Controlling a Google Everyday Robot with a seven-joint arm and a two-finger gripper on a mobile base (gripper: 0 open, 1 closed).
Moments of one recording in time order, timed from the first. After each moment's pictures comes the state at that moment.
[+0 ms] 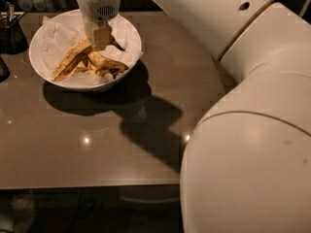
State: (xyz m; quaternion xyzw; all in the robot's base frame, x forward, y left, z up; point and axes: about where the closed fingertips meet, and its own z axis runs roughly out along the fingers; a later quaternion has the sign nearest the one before) arm 0.645 0.141 0.962 -0.85 0.49 -0.06 0.21
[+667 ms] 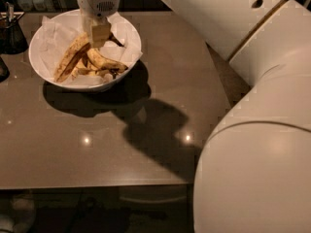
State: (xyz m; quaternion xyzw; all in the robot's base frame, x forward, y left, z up) arm 0.640 0.141 0.978 -0.84 0.49 -0.06 0.23
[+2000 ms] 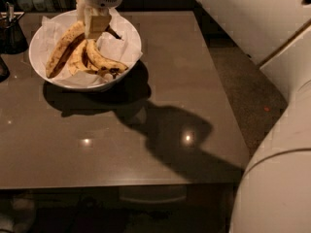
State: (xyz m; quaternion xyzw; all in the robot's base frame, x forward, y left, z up) arm 0.619 0.143 1.014 -0.83 0.46 -0.03 0.31
